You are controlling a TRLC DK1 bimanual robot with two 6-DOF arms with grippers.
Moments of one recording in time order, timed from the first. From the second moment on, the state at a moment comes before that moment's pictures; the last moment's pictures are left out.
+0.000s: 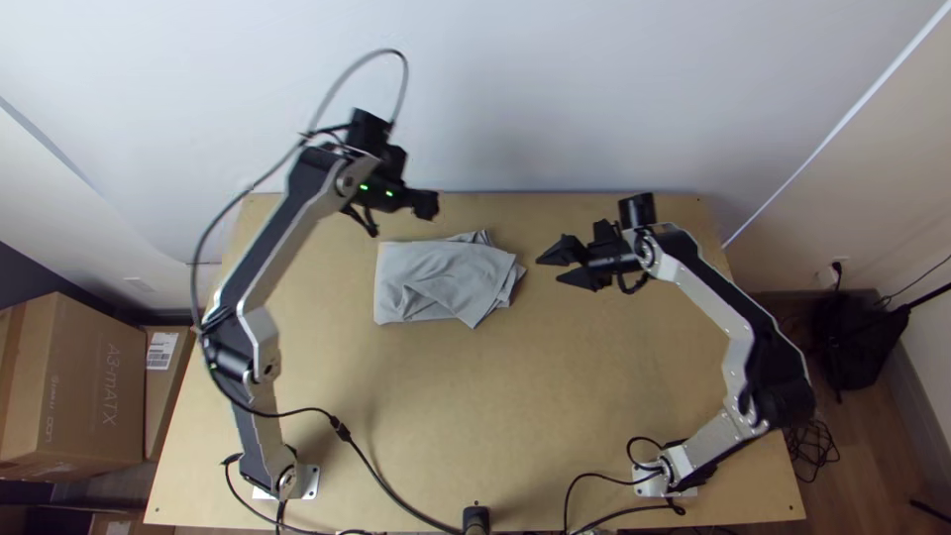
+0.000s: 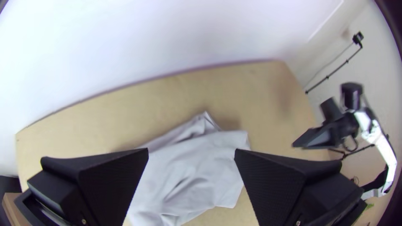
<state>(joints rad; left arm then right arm) -0.36 2.00 2.25 -1.09 0.16 -0.12 0.24 1.73 1.31 -0.59 -0.77 0.56</state>
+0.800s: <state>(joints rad) -0.04 1.76 2.24 -1.18 0.16 -0.09 0.32 2.20 1.66 -0.67 -0.77 0.56</state>
